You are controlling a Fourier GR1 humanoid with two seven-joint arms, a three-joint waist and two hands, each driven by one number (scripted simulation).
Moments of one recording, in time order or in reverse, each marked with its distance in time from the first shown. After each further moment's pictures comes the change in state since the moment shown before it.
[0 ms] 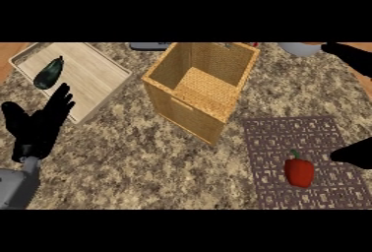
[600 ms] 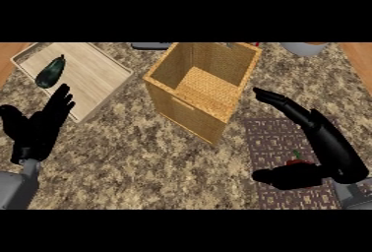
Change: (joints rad) left arm 0.015 0.010 -0.012 -0.030 0.010 0.010 -0.011; right arm 0.240 0.381 0.127 0.108 -0.022 -0.333 -0.674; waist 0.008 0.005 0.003
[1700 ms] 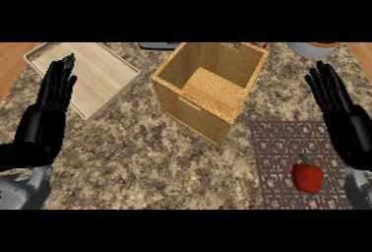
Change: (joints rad) left arm -0.008 -0.039 -0.058 -0.302 -0.080 0.195 -0.210; right arm 0.055 0.017 -0.151 0.168 -0.409 -0.072 -0.170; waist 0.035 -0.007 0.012
